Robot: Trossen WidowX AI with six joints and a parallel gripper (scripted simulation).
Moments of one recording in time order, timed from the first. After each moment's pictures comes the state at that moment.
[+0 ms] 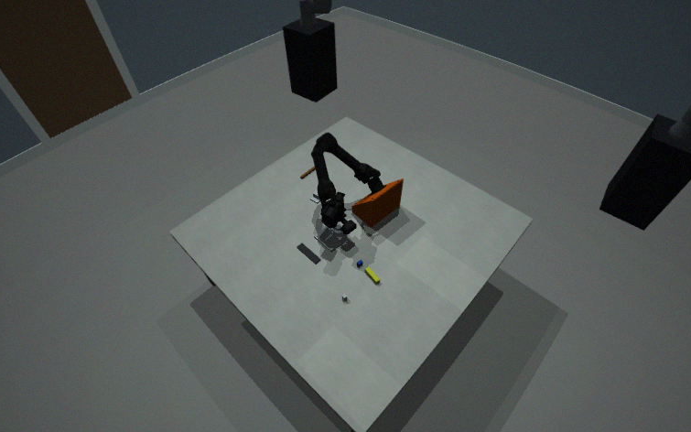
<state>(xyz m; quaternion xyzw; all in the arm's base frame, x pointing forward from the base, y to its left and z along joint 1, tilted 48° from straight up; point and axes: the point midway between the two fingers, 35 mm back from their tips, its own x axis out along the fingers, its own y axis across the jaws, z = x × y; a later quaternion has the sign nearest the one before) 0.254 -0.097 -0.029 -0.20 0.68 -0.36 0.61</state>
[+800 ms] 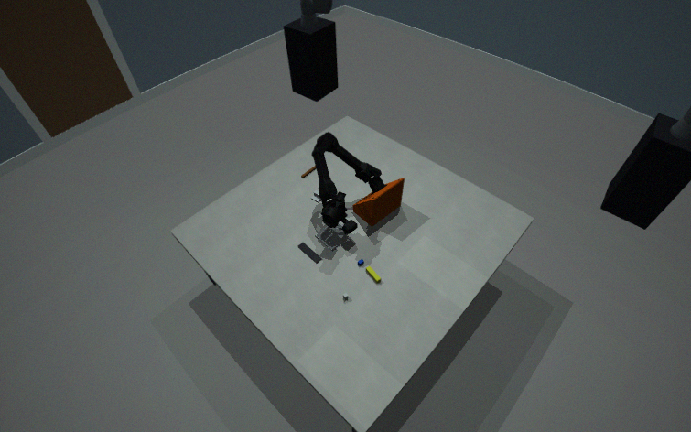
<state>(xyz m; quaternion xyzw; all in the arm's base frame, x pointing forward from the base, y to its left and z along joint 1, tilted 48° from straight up) 0.253 -0.101 -0.032 -0.21 0.67 -0.36 0.61</state>
